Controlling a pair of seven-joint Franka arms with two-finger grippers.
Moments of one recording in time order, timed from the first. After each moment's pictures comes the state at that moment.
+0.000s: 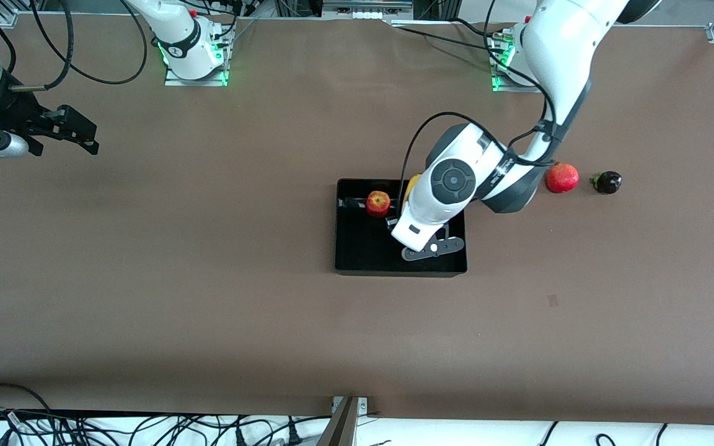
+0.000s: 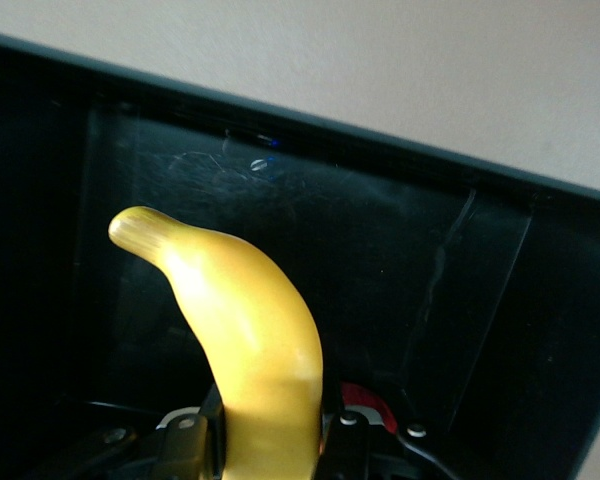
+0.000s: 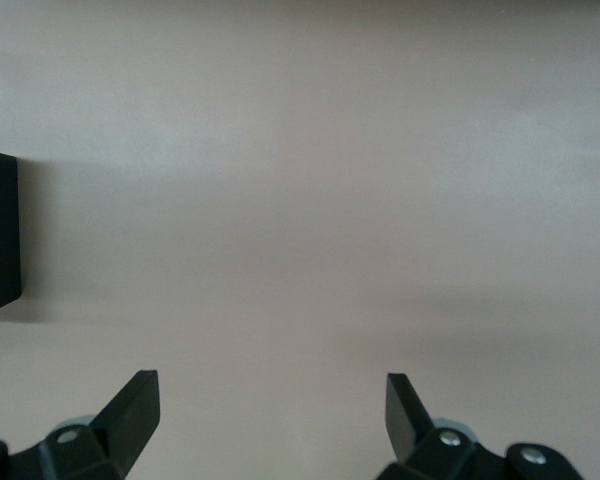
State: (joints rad) left arm -0.28 0.69 -0.37 -1.47 0.08 2.07 -0.86; right arm -0.06 -0.02 0.16 -1.61 0.00 1.63 0.06
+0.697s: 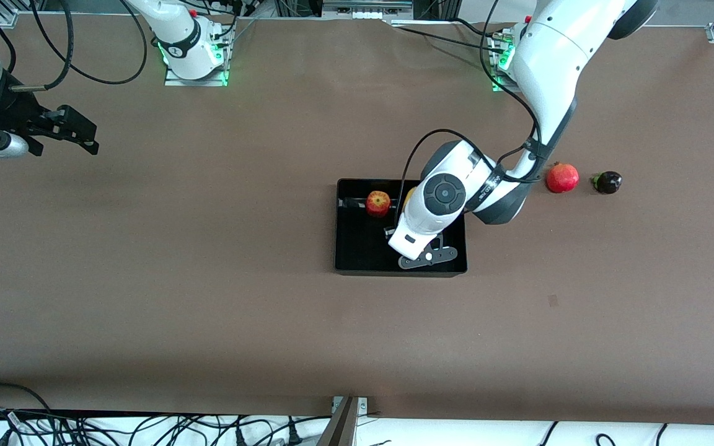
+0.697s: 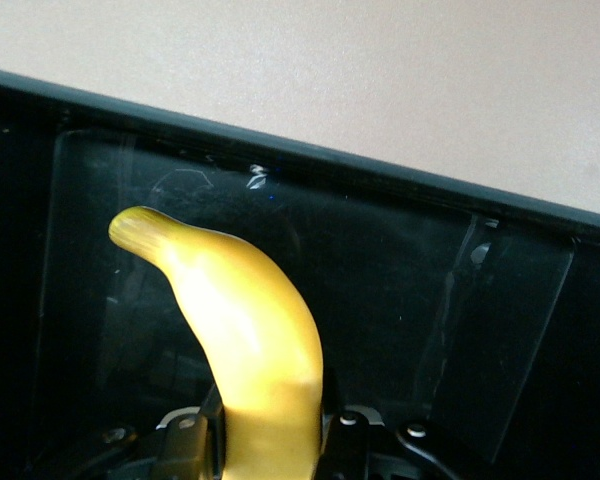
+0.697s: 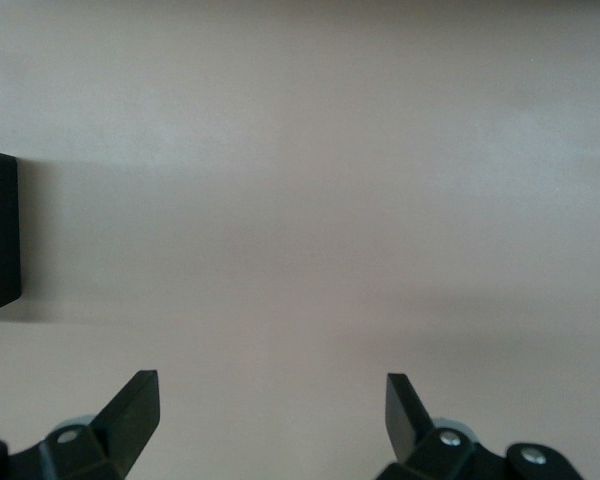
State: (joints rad) left arm -0.28 0.76 -0.35 -1.47 0.14 2.17 -0.86; right arm -0.06 -0.01 0.16 -1.61 0.00 1.63 0.06
